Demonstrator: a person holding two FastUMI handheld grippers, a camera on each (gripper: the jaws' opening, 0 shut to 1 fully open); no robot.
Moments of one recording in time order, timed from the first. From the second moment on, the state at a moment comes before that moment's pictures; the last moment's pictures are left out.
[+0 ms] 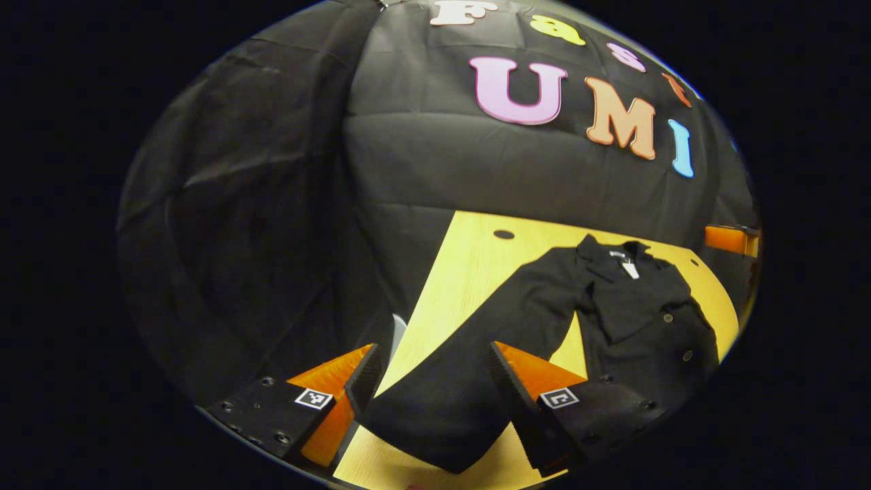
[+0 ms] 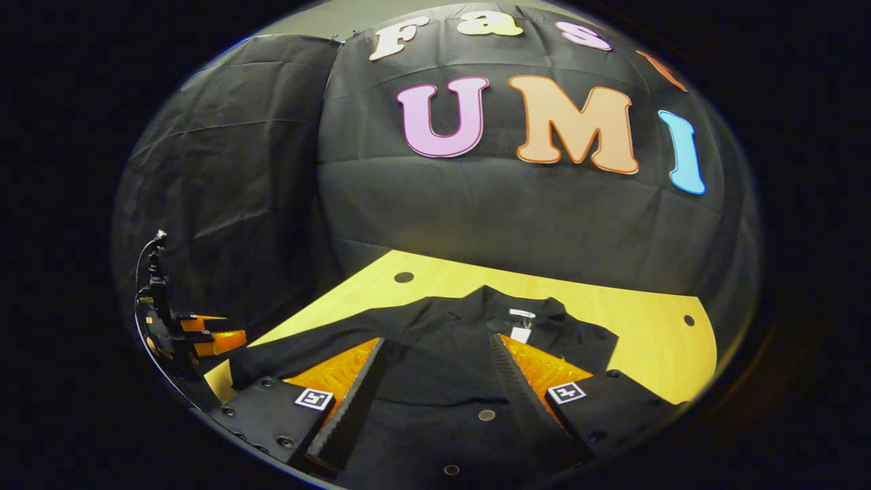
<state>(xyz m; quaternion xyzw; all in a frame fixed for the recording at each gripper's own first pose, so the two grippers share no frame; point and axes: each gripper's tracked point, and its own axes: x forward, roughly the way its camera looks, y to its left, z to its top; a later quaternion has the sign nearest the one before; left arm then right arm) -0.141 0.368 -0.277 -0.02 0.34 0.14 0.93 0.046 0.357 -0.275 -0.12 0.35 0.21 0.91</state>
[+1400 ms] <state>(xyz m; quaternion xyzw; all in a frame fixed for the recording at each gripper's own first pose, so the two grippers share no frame) -0.193 0.360 -0.333 -0.04 0.45 0.14 0.88 0.030 0.310 -0.259 -0.11 0.34 0.15 0.92</state>
